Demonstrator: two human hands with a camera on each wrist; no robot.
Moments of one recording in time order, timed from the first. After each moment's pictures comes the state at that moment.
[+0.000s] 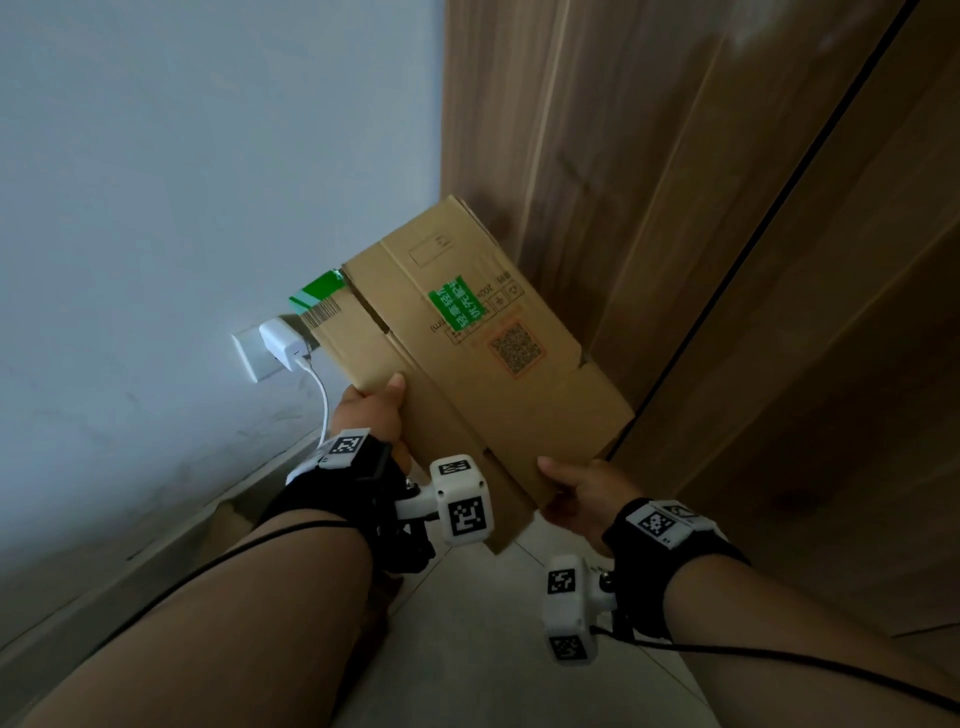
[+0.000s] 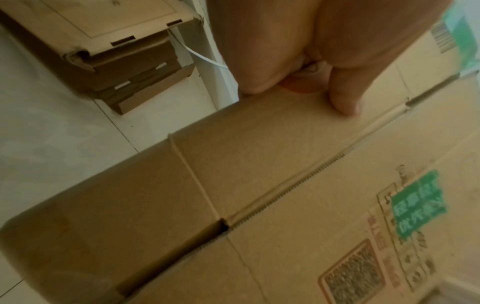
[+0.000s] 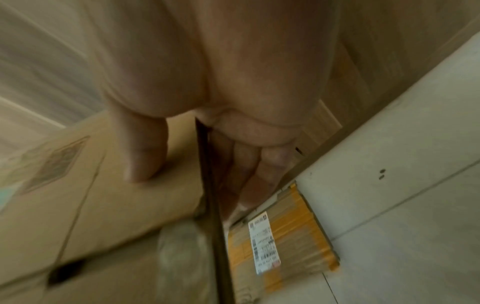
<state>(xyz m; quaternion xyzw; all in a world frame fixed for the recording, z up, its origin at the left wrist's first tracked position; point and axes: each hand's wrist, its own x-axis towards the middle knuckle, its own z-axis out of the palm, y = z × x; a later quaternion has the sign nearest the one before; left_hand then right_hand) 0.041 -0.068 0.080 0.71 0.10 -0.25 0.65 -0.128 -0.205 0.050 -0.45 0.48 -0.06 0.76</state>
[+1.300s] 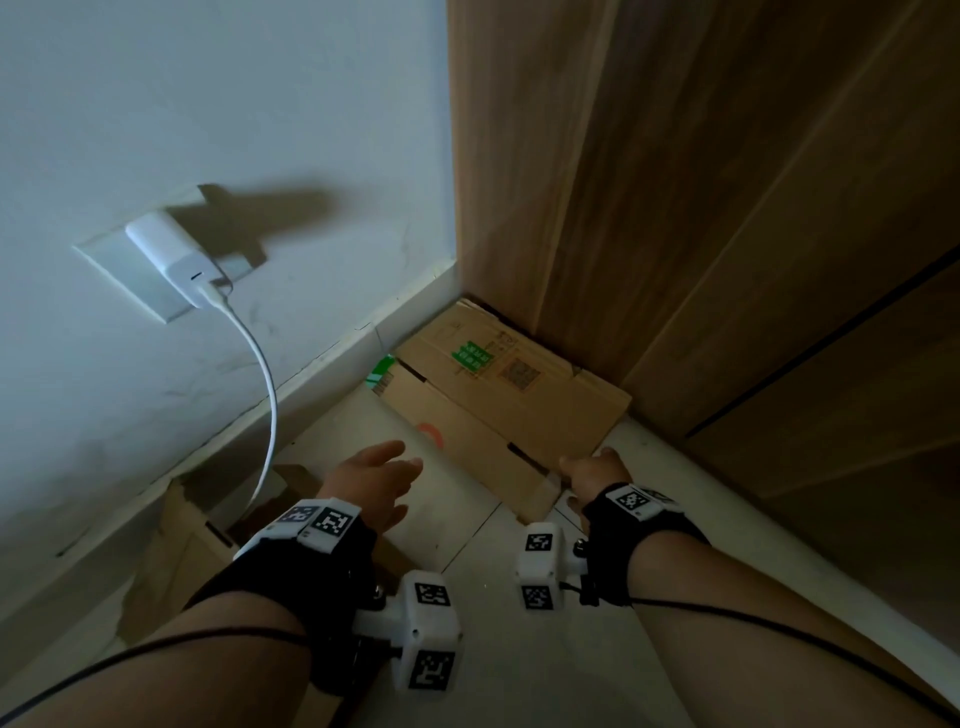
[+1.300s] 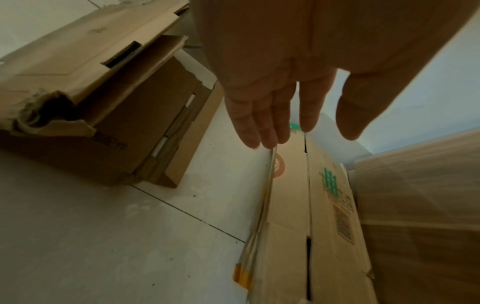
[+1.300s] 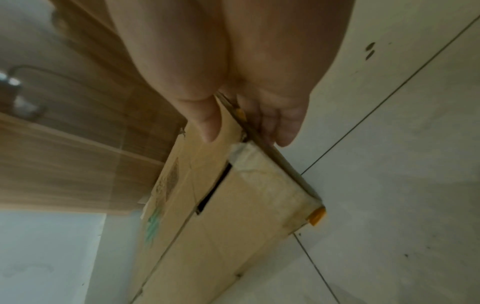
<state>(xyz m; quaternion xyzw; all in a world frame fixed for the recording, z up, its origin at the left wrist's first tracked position) 0.072 -0.074 -0.084 0.74 0.15 -0.43 0.50 -0.030 -0.268 -0.166 -0.48 0.65 0.06 0.58</state>
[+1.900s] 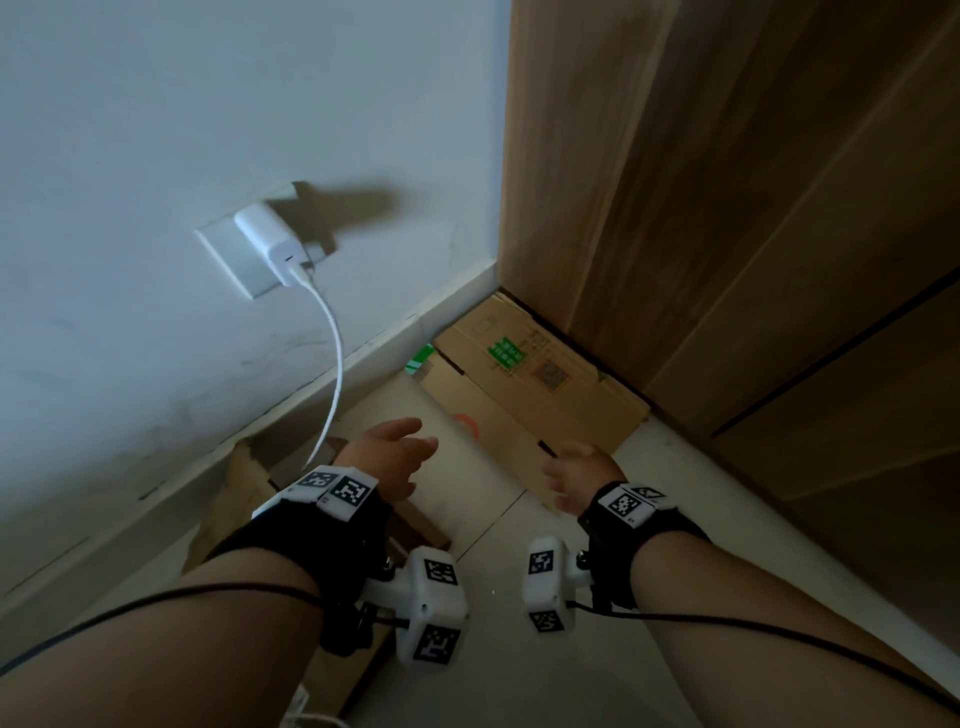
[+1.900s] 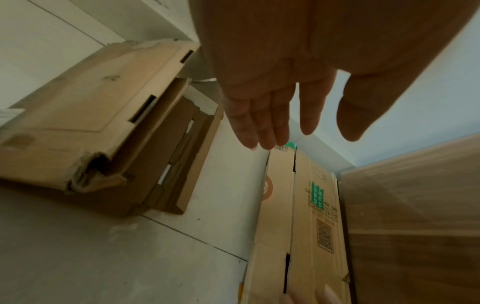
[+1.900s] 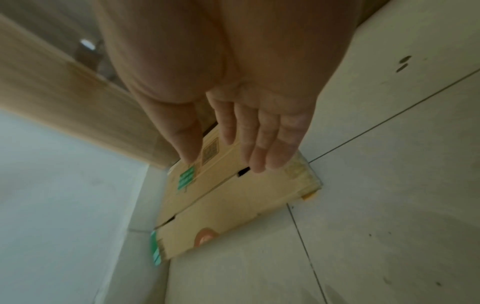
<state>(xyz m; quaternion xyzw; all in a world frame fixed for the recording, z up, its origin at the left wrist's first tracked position) 0.068 -0.048 -0.051 0.77 0.10 -0.40 0.48 -0.034 -0.223 -0.137 -0.57 0.54 0.13 0.61</state>
